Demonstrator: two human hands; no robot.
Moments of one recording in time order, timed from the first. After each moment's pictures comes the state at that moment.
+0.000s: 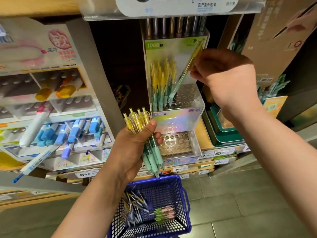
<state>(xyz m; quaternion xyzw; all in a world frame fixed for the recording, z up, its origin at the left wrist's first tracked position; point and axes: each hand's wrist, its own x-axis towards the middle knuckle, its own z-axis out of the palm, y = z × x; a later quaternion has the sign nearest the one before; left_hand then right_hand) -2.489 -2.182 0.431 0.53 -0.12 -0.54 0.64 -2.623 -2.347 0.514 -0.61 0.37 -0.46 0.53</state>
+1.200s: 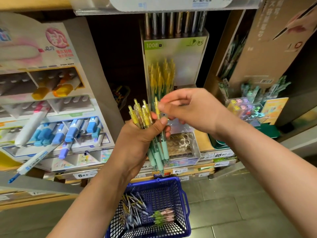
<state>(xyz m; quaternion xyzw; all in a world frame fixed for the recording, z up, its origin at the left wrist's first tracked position) -2.501 -2.192 0.444 0.51 -0.20 -0.51 0.66 -2.619 -2.323 0.483 -0.75 0.35 -0.16 0.53</state>
